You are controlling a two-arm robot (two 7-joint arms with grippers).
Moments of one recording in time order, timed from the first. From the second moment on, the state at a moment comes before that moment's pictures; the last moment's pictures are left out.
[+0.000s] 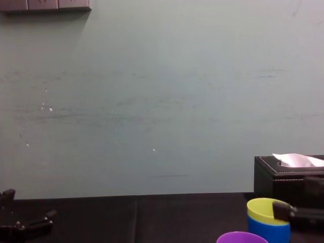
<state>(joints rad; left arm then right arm) -0.20 0.60 0.45 -1.41 -0.25 -0.12 0.03 -0.03 0.55 -0.21 -1.74 0.34 0.02 0.42</state>
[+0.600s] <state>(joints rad) -0.20 0.60 0.45 -1.41 -0.25 -0.12 0.03 -0.18 0.60 -0.22 -1.78 0.32 -0.05 0.45</state>
